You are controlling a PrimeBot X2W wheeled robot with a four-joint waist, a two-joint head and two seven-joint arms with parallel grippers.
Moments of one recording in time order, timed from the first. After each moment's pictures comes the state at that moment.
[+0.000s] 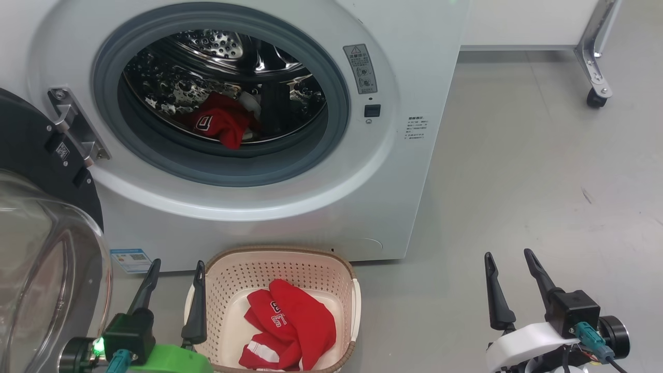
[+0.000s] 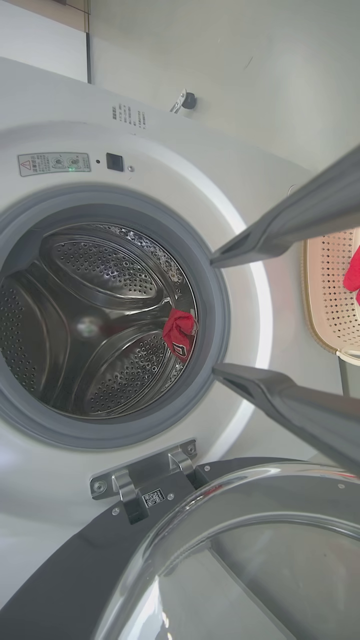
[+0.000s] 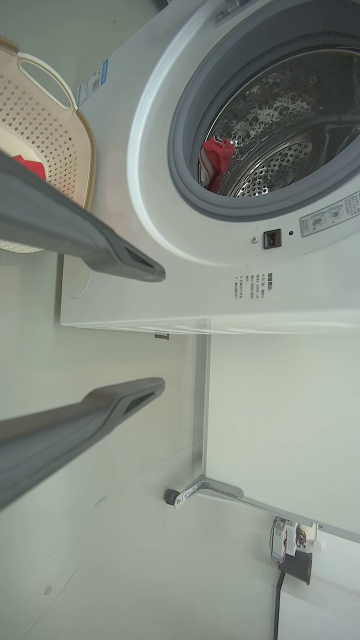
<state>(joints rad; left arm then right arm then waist) 0.04 0.10 -0.20 0.09 -0.27 0.07 -0.22 0.07 -0.06 0.18 0.17 0.23 -0.07 -0.24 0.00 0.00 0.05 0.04</state>
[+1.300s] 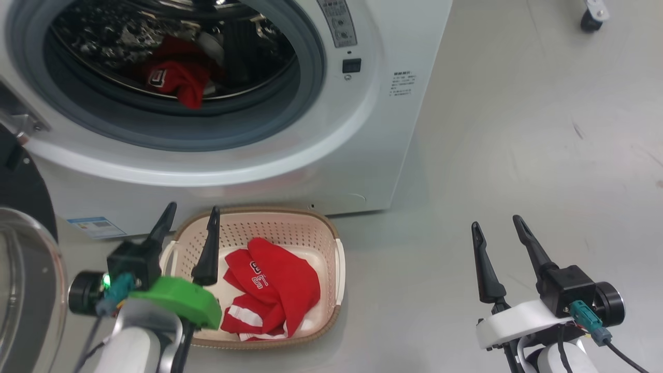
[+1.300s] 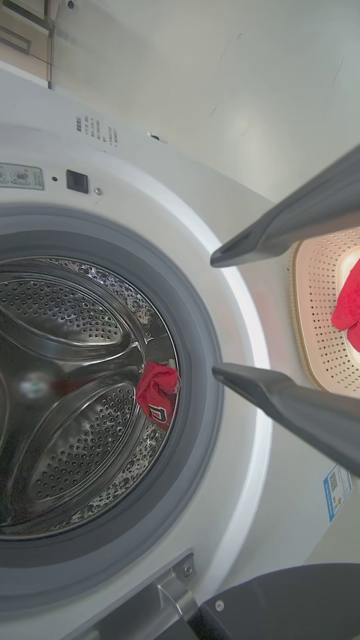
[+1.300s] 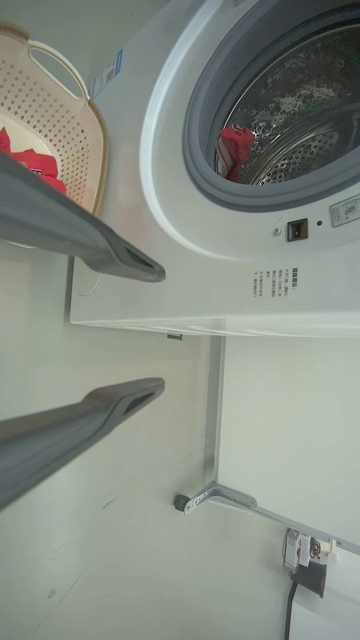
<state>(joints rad) -0.13 0.10 -0.23 0.09 -0.31 0.01 -0.07 0.02 -0.07 0.22 0.06 0.20 -0.07 -0.21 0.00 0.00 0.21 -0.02</state>
